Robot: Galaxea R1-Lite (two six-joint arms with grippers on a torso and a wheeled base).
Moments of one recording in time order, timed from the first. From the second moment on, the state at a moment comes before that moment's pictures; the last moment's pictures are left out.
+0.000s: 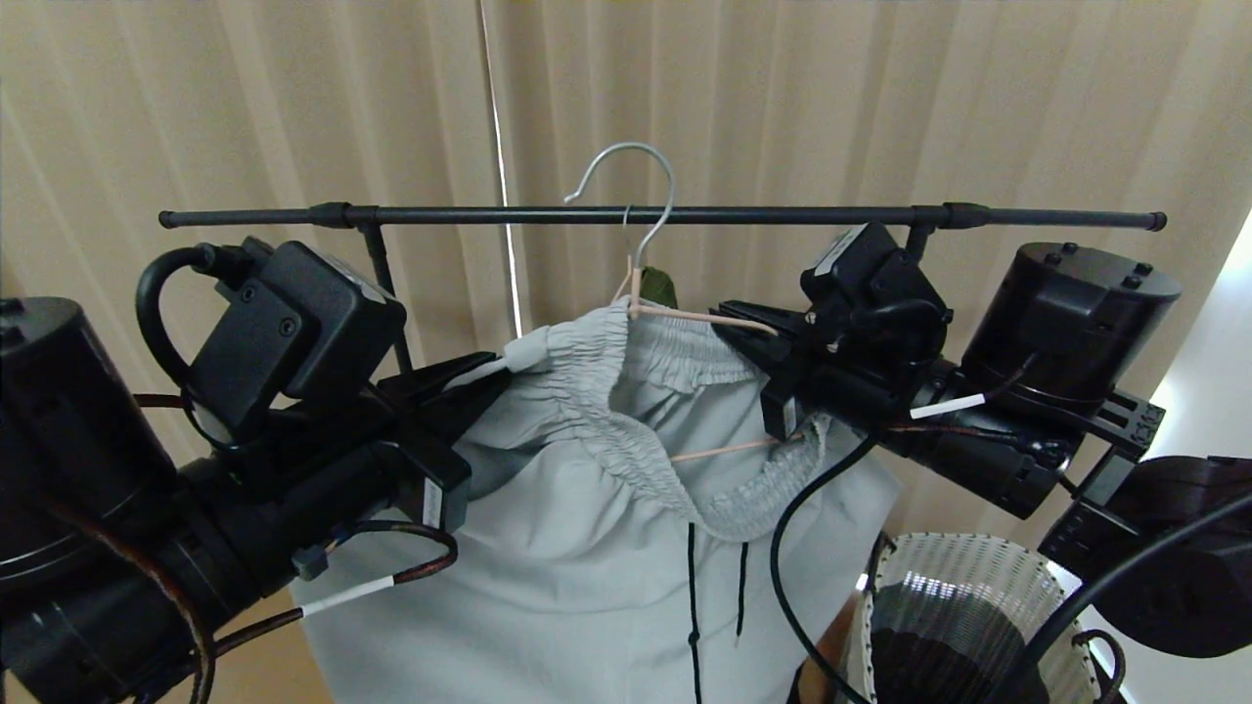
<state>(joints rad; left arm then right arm) -0.70 1.39 -0.58 -0.80 0.16 0.37 0.61 1.76 -0.84 -0.96 0.09 -0.40</state>
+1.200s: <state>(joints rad) -0.69 1.32 -0.51 -0.80 0.16 0.36 0.55 1.71 -0.81 -0.96 0.04 -0.40</state>
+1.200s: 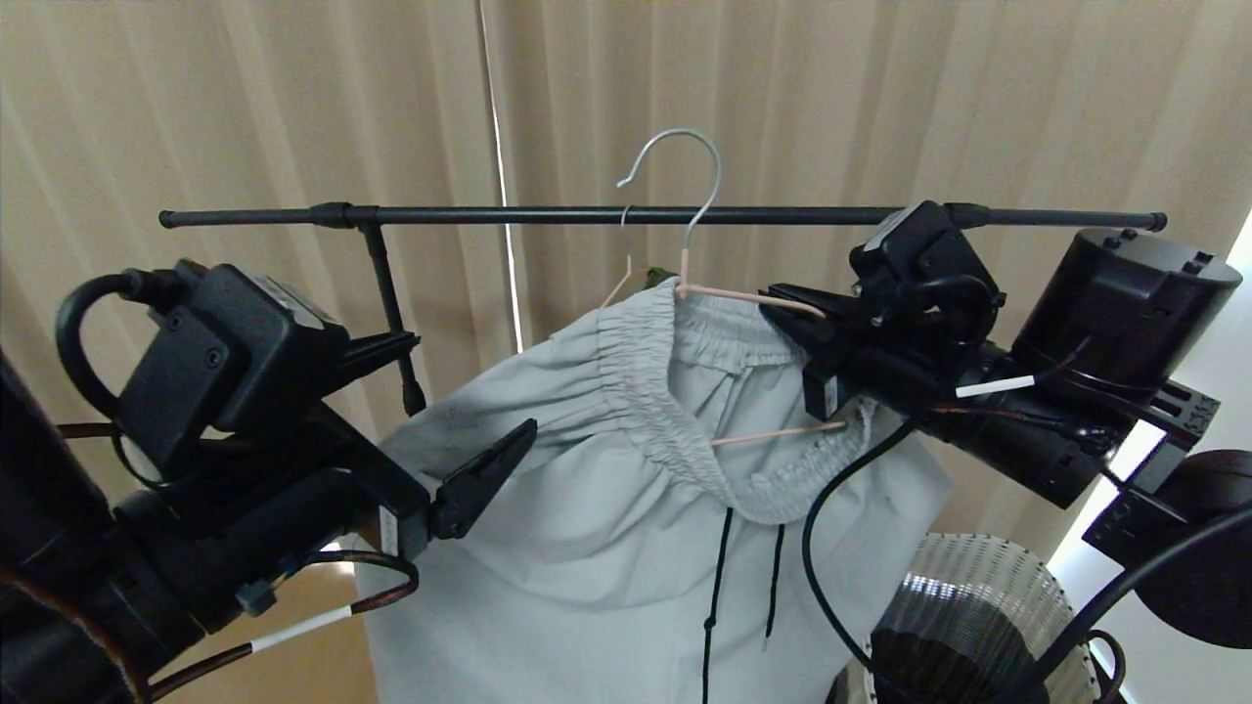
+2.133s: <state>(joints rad) -0.55 1.29 -0.35 -0.80 0.16 0.33 0.46 1.58 -0.77 -0.97 0.02 -0.38</state>
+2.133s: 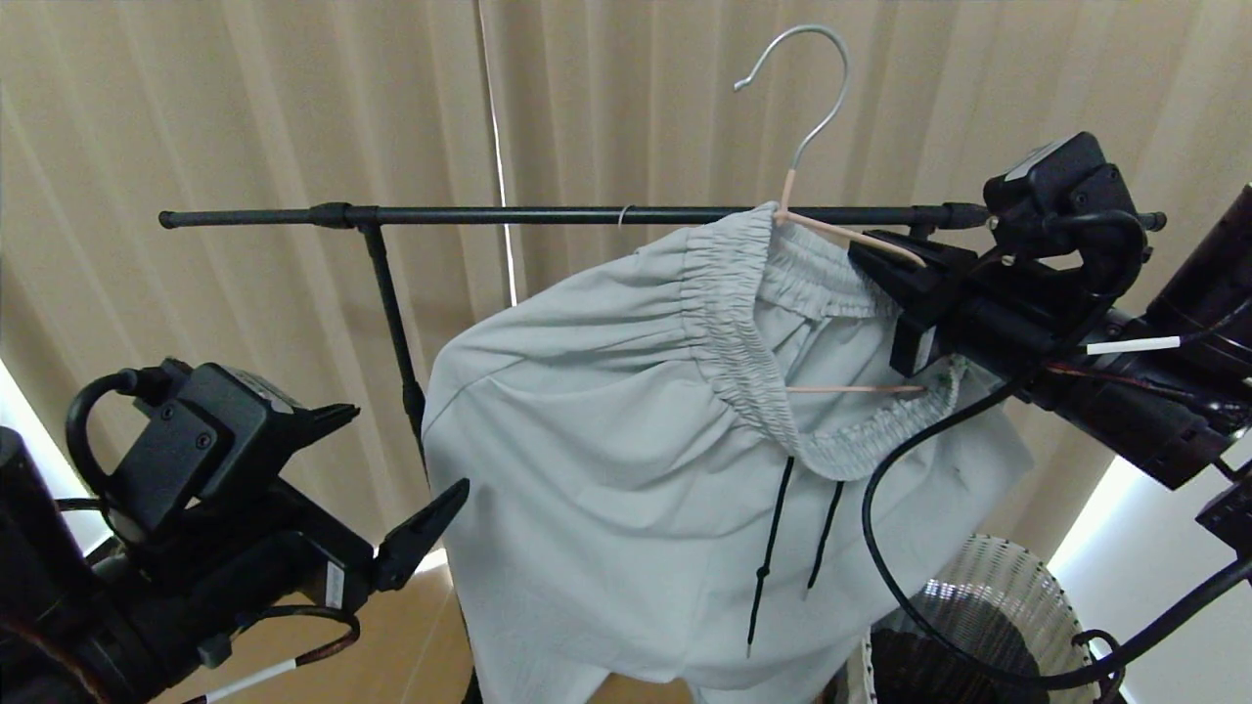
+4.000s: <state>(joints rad) -0.34 1.25 -0.21 -0.79 0.16 0.32 0.41 1.56 -0.77 -0.96 0.00 -0.37</state>
